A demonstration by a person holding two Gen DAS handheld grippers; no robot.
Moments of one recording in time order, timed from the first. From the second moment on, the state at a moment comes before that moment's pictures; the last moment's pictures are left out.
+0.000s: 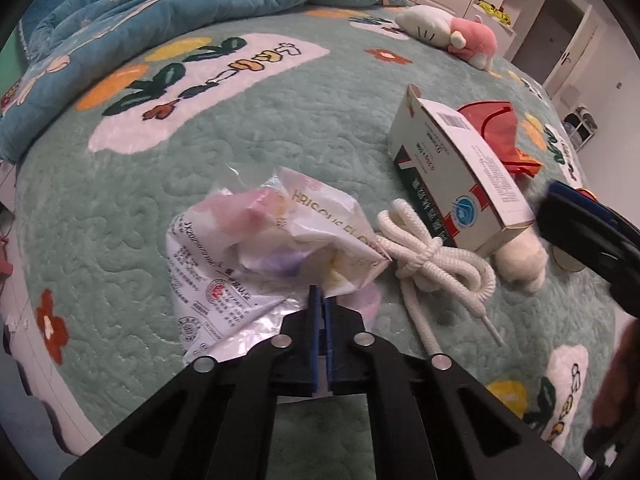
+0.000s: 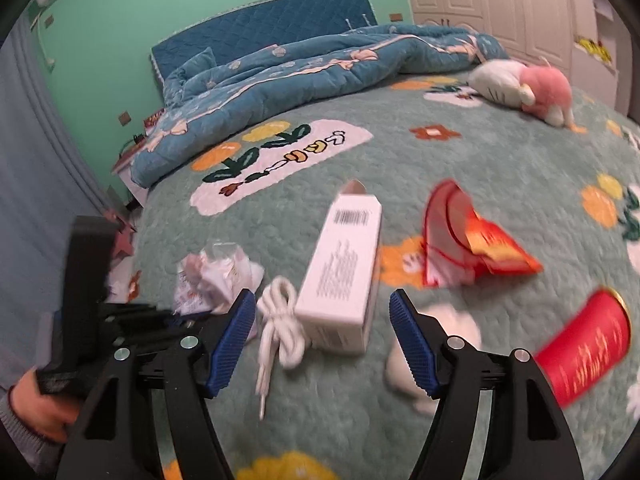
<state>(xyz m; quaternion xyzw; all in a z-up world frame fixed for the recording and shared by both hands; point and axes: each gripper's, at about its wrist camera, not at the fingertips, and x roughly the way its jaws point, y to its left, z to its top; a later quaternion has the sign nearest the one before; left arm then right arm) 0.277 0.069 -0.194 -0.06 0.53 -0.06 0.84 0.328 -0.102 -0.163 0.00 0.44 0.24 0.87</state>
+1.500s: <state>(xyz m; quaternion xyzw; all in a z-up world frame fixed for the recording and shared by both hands) 0.193 0.013 -0.082 -0.01 0.44 -0.11 0.89 0.204 -0.181 -0.070 0.05 0.35 0.23 0.91</state>
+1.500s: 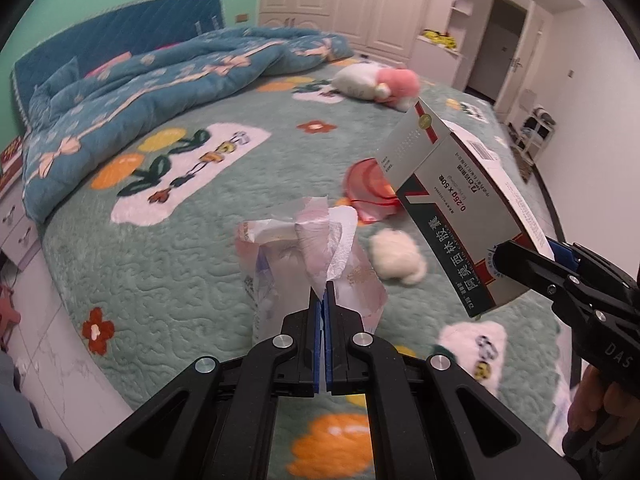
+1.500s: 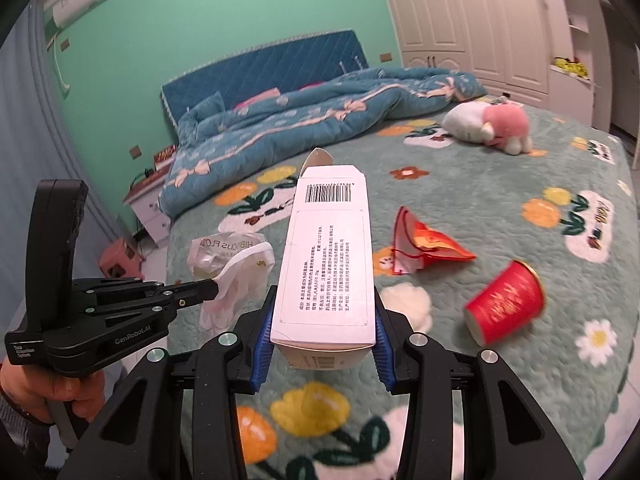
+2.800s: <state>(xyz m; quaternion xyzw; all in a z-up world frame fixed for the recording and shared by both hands) 0.058 -0.351 -0.081 0.20 0.39 -0.48 0.76 -0.094 -0.522 -0.082 0.24 0.28 -0.13 0.92</state>
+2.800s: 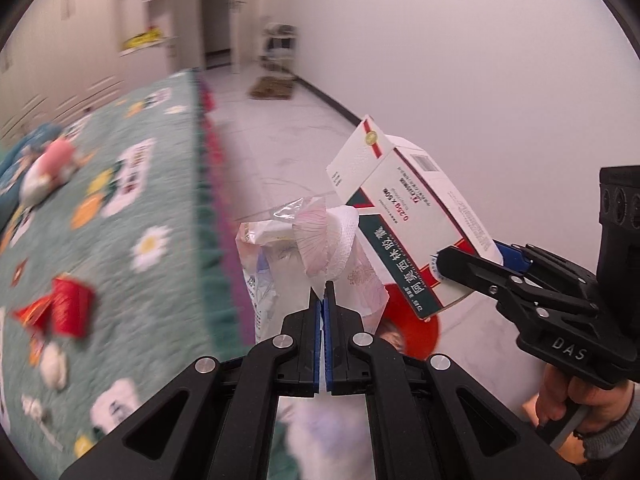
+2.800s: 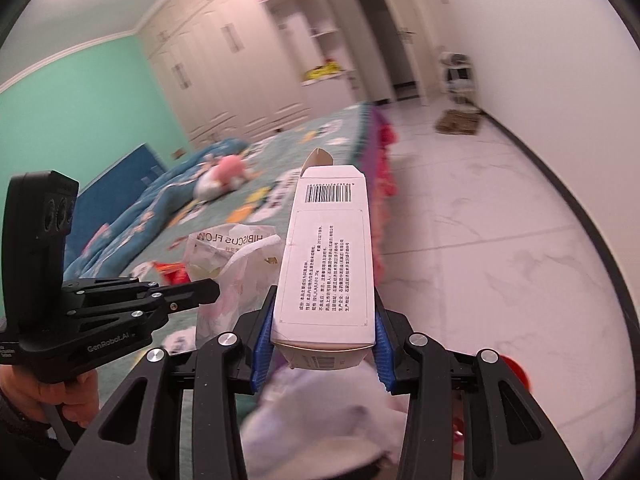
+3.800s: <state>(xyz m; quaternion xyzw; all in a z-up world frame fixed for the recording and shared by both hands) 0.001 -0.534 -0.211 0.30 0.47 -0.58 0.60 -0.185 -0.660 -0.221 0.34 0.34 -0.30 0.82</state>
